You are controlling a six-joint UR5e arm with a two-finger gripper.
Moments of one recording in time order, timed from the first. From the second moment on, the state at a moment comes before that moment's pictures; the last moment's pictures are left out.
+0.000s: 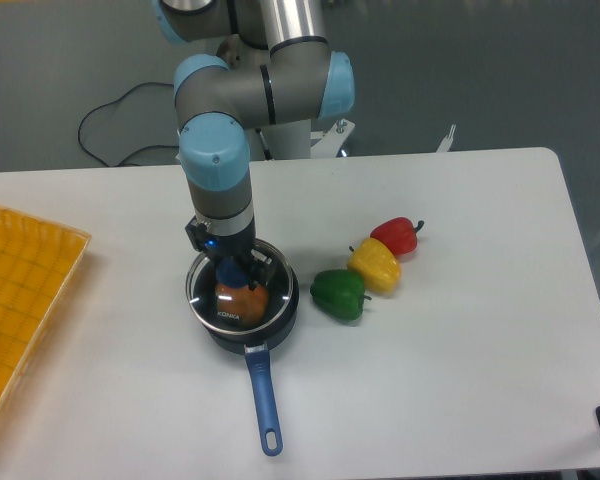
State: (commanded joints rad) arm 2.25 -1.82 -1.78 -1.05 1.53 0.73
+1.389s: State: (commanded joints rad) arm 2.26 -1.83 -1.78 -1.05 1.54 0.73
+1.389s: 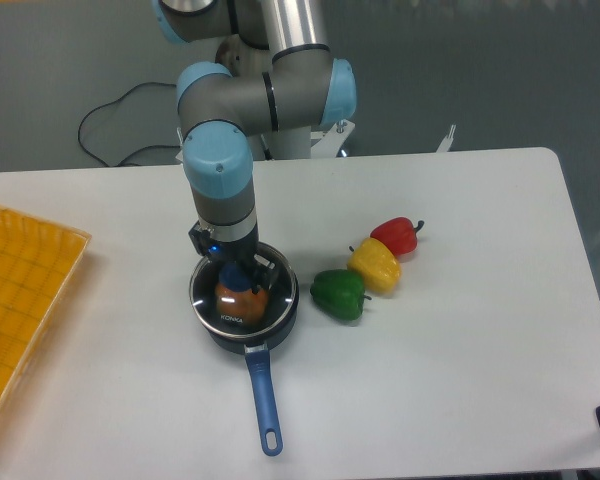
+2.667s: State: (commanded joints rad) arm 2.25 -1.85 -1.78 -1.03 1.54 0.73
